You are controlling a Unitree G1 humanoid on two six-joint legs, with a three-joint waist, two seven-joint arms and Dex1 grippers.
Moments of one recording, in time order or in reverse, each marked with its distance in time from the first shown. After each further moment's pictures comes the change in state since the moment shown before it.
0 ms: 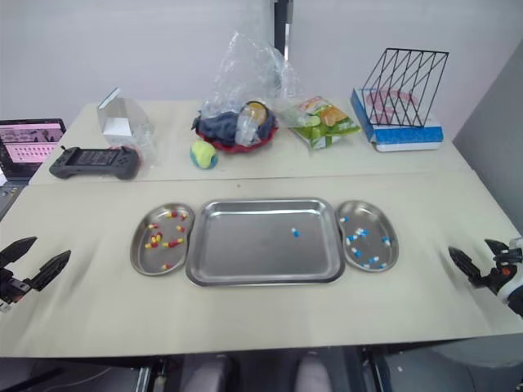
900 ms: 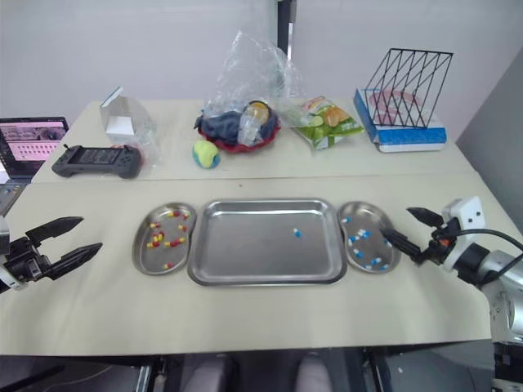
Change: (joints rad) left arm -0.095 0.080 -0.119 -0.189 -0.072 0.237 -0.285; right arm 0.026 0.067 0.222 -0.759 0.125 0.425 0.008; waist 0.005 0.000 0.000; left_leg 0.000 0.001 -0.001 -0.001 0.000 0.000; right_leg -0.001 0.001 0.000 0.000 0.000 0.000
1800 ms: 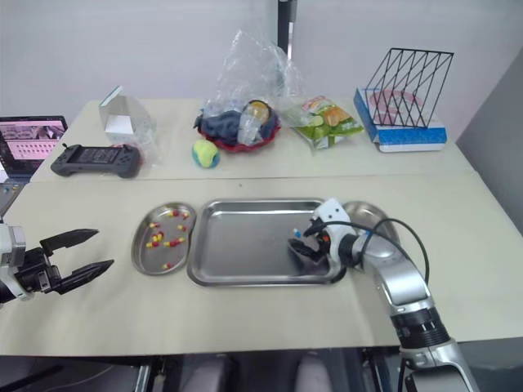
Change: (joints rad) left arm 0.106 -0.003 -0.021 -0.102 0.003 -0.025 0.010; right arm -0.274 0.294 0.459 -0.031 -0.249 0.255 -0.293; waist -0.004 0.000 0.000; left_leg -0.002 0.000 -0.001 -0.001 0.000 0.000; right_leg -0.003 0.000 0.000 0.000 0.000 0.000
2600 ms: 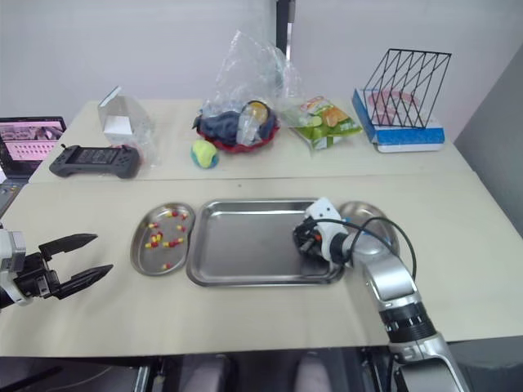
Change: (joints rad) left arm 0.008 0.000 -0.001 0.003 0.005 -0.015 0.002; right arm -0.029 0.041 -0.046 0.009 0.037 0.036 0.007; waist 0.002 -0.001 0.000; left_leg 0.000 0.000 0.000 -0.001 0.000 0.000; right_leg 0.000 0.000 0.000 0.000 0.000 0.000
